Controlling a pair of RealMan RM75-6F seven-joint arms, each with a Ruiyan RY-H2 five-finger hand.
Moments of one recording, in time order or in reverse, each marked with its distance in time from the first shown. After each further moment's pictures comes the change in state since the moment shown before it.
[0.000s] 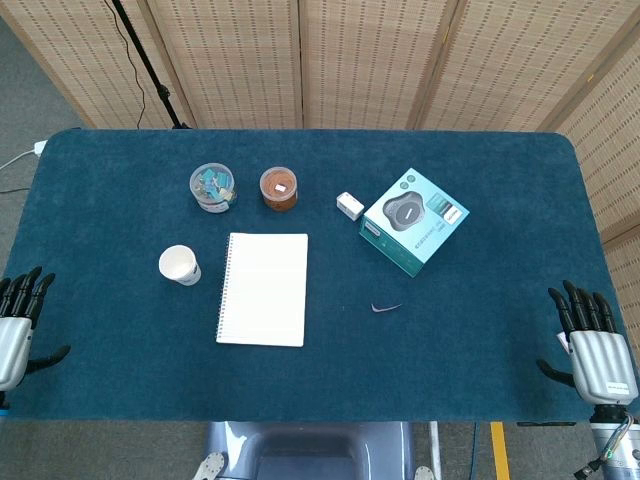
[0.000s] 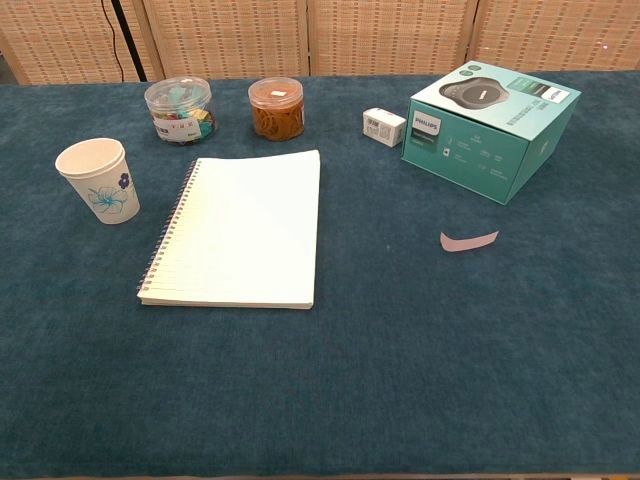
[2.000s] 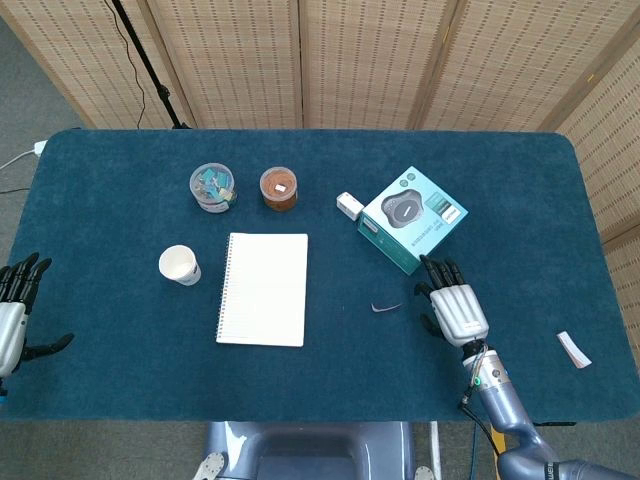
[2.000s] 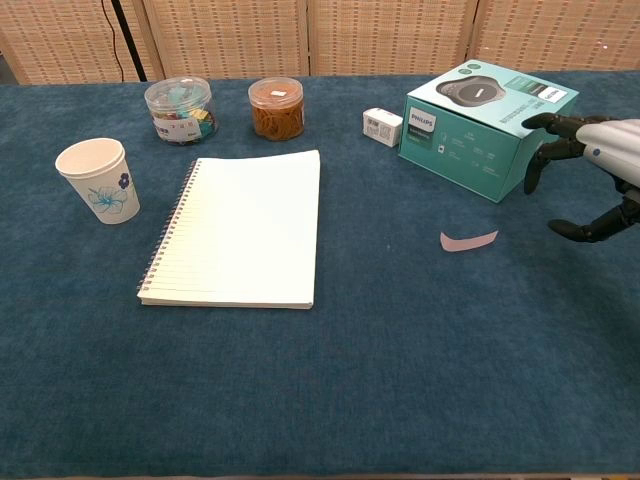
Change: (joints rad) left arm -0.036 0.084 -0.040 -0.123 -0.072 -0.060 -0.080; right arm 0.339 -0.351 0.100 0.108 0.131 -0.346 -0.220
